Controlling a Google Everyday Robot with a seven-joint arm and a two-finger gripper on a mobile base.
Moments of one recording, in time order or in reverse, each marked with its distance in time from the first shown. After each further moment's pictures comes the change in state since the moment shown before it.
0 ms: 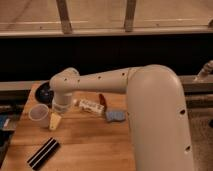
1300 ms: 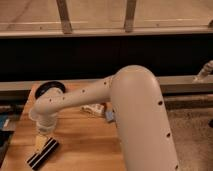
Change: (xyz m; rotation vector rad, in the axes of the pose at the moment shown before) arm -0.026 0.085 0.071 -0.103 -0.022 -0.163
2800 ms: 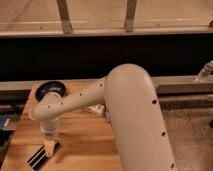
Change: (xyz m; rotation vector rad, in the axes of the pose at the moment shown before) arm 0.044 -0.003 0.017 0.064 0.145 -0.159
